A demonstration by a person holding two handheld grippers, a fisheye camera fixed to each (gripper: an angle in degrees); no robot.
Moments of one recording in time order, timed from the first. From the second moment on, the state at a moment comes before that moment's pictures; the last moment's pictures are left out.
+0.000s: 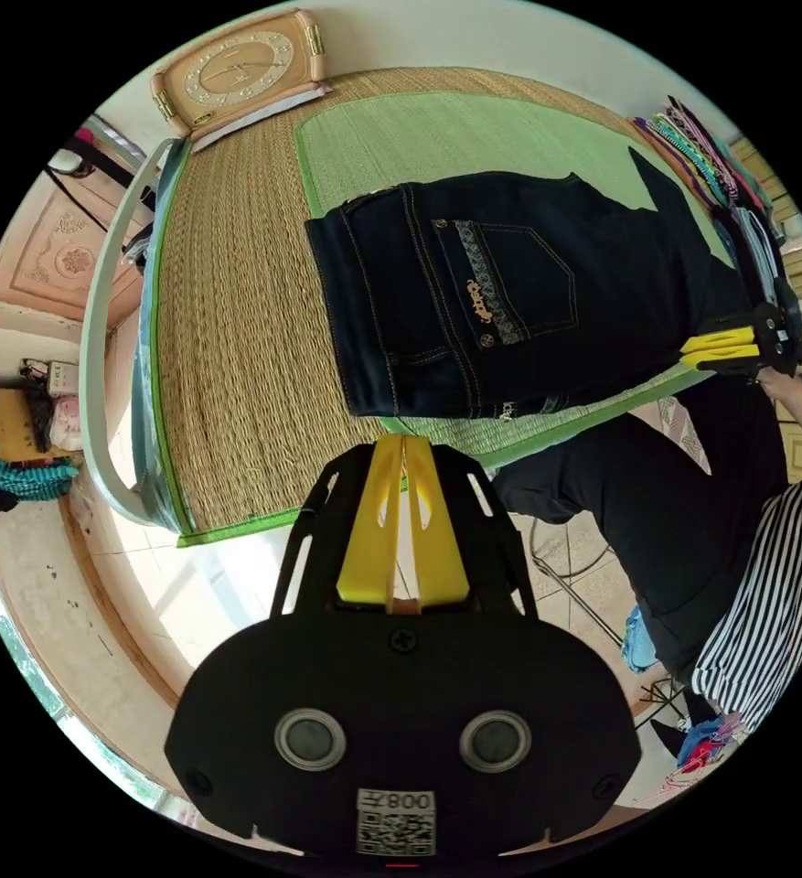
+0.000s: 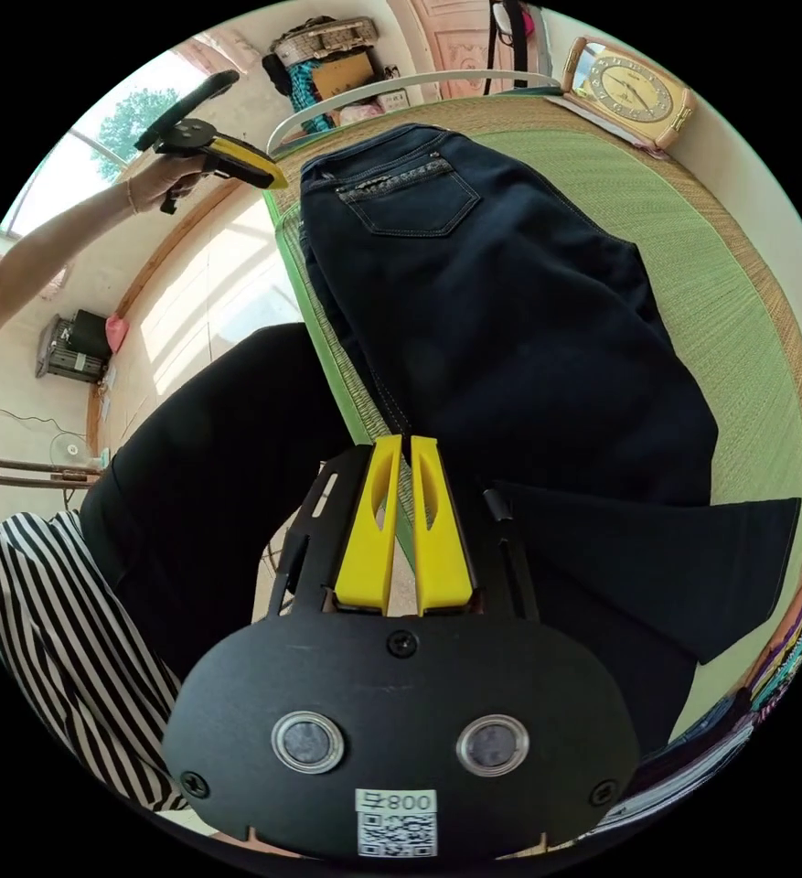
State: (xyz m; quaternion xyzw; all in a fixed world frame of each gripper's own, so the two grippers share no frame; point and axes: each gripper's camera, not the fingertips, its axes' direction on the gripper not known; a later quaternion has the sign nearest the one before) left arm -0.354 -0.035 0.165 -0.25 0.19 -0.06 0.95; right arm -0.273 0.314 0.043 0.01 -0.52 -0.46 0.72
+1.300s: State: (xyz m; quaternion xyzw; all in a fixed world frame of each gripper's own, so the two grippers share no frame) left arm -0.082 -0.129 0.417 -0.18 0.44 0.01 0.88; right arm -0.079 0.090 0.154 -0.12 -0.42 -0.17 0.88
